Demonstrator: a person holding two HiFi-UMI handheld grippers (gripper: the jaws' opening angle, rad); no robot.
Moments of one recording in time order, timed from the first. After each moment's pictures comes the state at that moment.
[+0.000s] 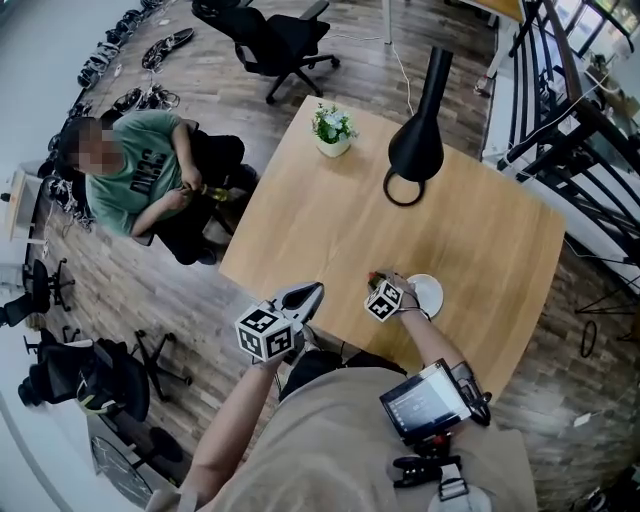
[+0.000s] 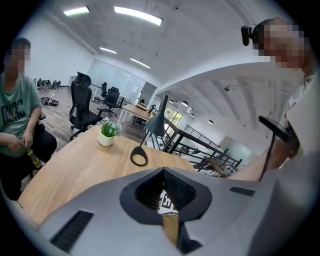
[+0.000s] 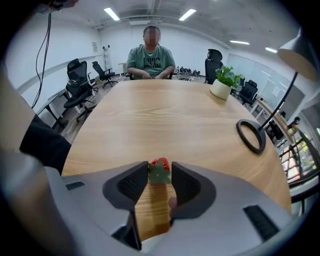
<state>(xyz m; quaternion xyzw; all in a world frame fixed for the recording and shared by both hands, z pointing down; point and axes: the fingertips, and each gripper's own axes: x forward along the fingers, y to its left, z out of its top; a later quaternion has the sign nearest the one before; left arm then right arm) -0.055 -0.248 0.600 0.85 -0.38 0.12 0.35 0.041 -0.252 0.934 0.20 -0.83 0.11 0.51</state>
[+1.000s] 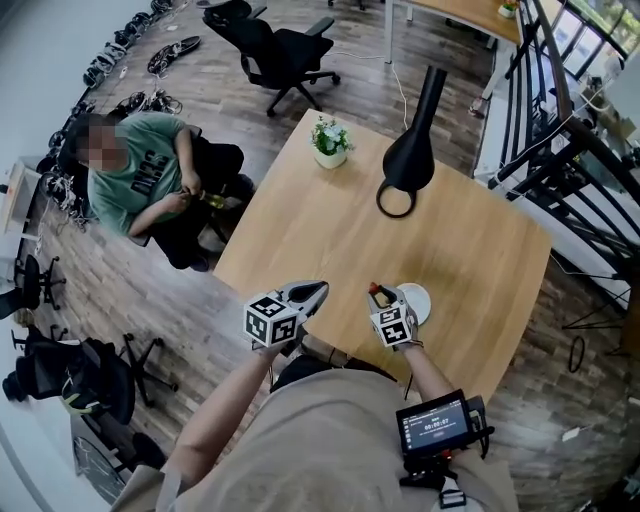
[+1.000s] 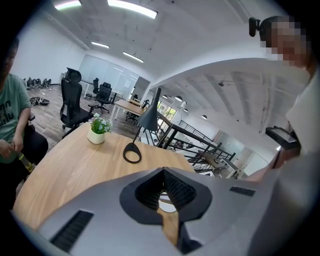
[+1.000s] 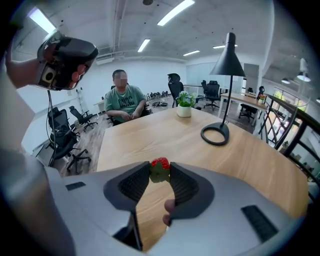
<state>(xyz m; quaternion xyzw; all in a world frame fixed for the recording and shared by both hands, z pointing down) -0.033 -0.246 0.616 0.86 -0.34 0.15 0.35 0.079 -0.242 0.805 0.36 -0.84 0.21 0.34</state>
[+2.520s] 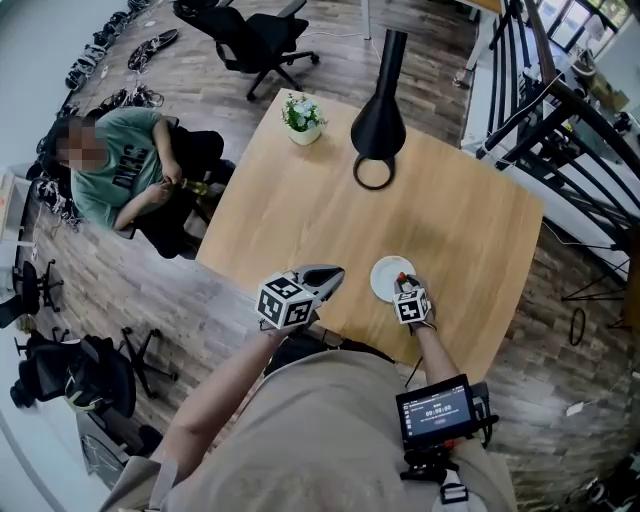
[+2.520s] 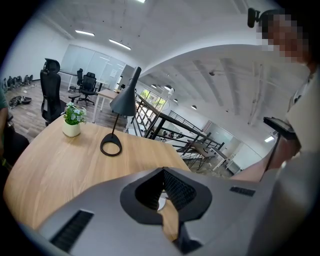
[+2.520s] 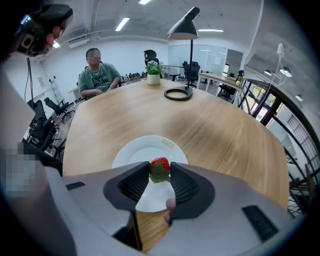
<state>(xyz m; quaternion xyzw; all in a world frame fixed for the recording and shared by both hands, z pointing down) 0.074 -0.228 0.634 0.88 -0.27 0.19 0.35 0.240 -0.208 0.908 0.43 -0.75 0.26 0.43</state>
